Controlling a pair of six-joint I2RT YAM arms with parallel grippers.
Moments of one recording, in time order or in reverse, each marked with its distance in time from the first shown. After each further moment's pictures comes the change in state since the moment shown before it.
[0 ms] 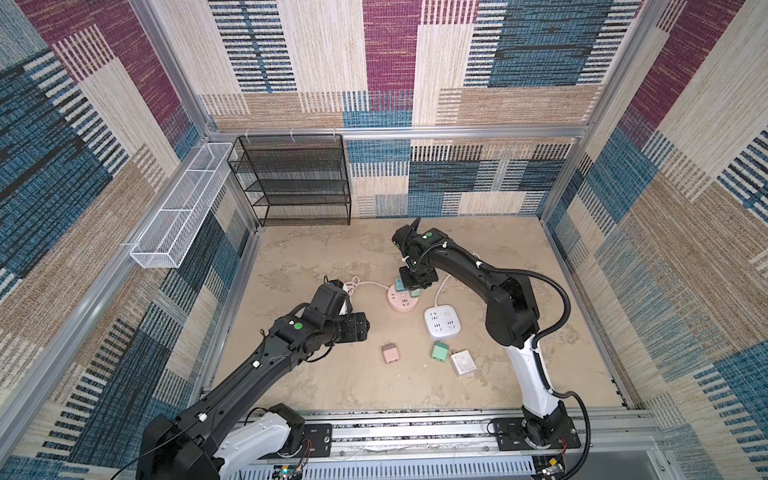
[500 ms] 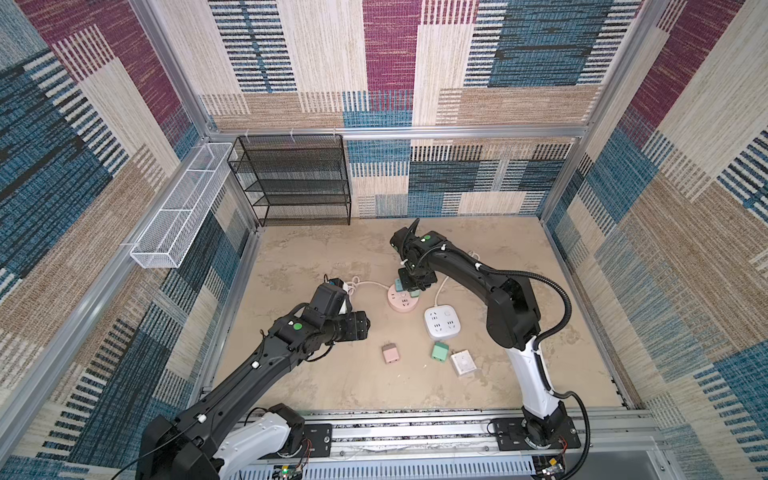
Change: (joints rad) left arm 0.000 -0.018 0.000 0.014 0.000 0.004; right arm 0.012 -0.019 -0.045 0.039 0.028 0.011
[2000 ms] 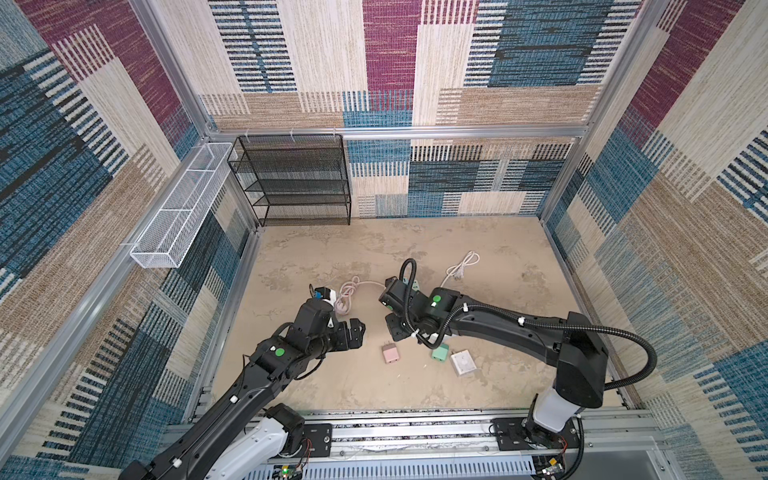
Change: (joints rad) left arm 0.003 -0.249 -0.140 0.036 -0.066 -0.035; right arm 0.368 -0.554 -0.633 0.389 0.074 0.173
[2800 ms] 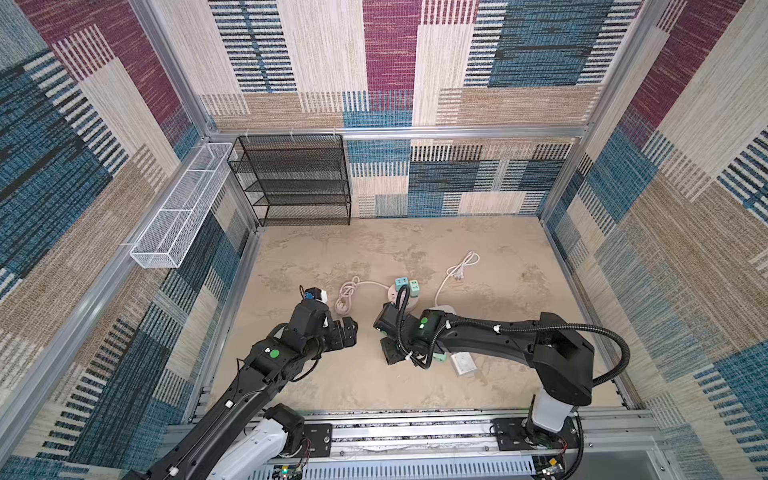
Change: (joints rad) left arm 0.034 0.017 0.033 -0.071 -0.029 -0.040; right arm 0.071 0.083 -0.147 0.113 -0.062 0.127
